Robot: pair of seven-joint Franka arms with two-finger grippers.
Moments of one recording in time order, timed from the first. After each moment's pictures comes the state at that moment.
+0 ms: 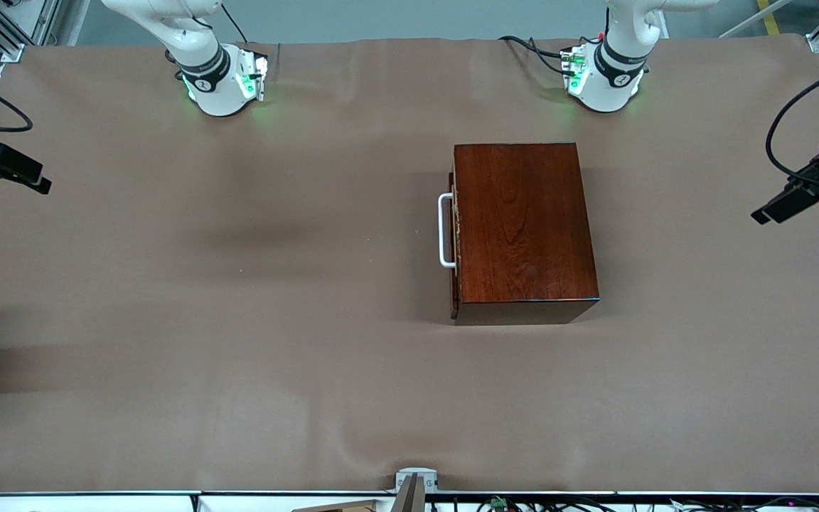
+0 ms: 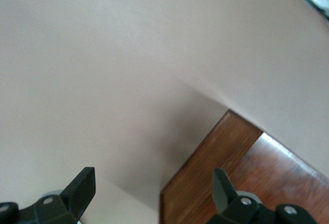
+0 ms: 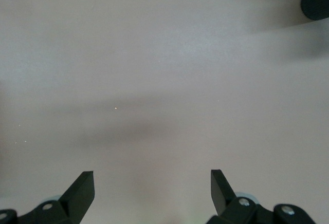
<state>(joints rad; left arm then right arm) -0.06 -0.02 0.09 -1.64 -0.04 1.61 -0.57 -0.07 -0.02 -0.01 -1.57 0.01 1.52 0.01</state>
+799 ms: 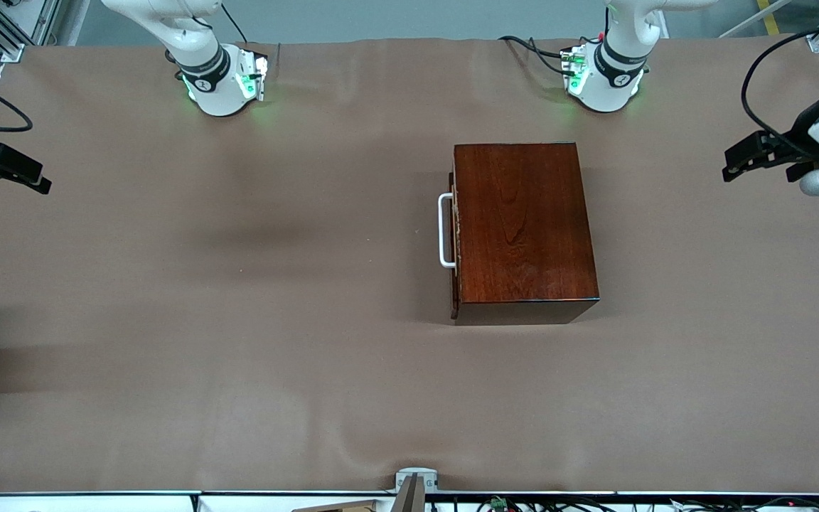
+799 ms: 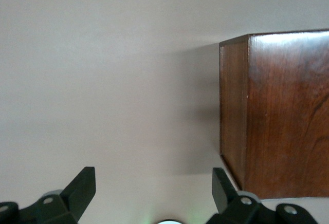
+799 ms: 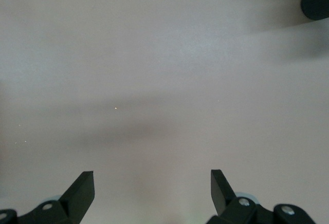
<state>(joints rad) -0.04 -0.06 0.00 -1.64 0.01 1.53 0.05 -0.07 -0.02 -0.01 -1.57 0.01 1.52 0.01</state>
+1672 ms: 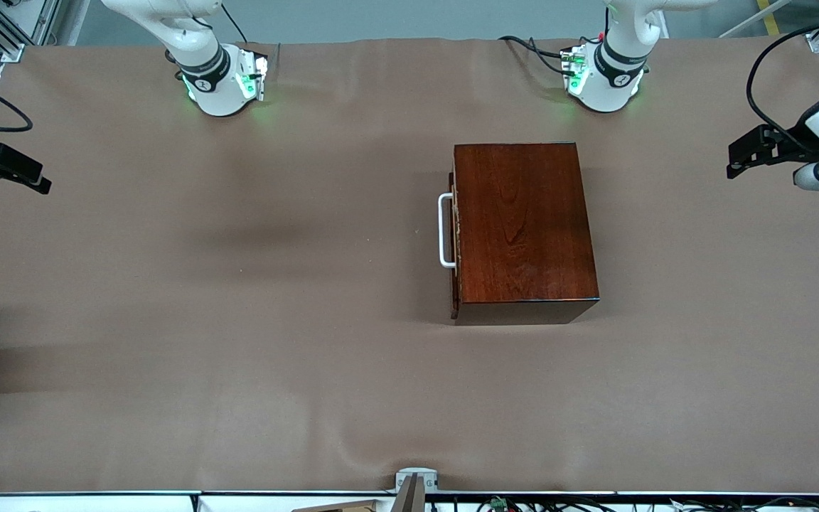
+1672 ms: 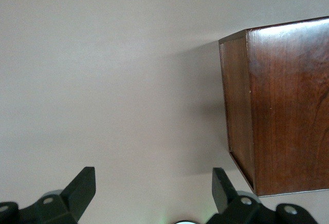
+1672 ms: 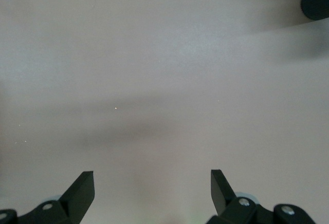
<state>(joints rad) -0.04 -0.05 -0.02 -1.62 0.03 1.53 0.09 -0.07 -0.02 -0.01 -1.57 0.01 1.52 0.01</state>
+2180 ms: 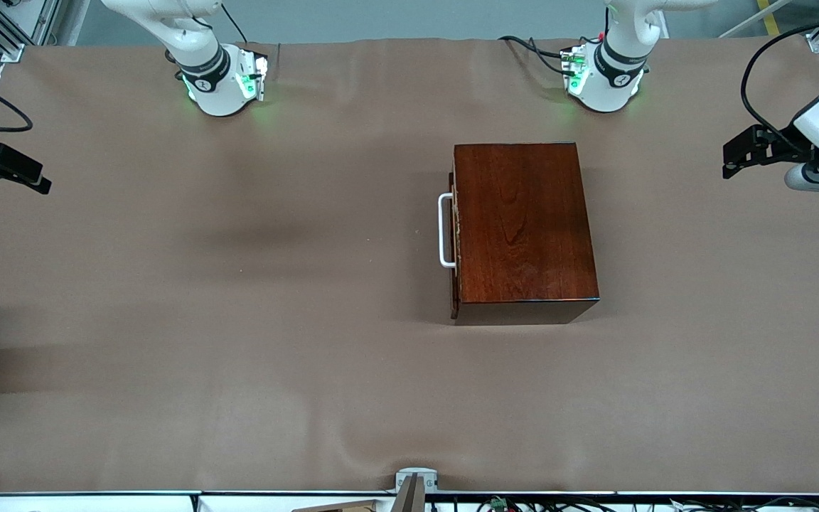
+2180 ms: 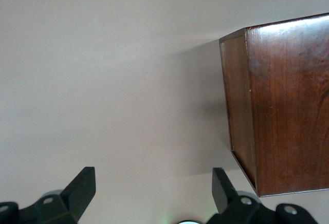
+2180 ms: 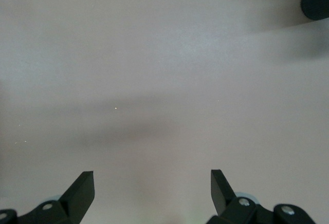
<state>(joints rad) -0.04 -0.05 -0.03 -1.62 0.04 1.53 0.09 -0.07 -0.02 -0.01 -1.57 0.01 1.52 0.01</state>
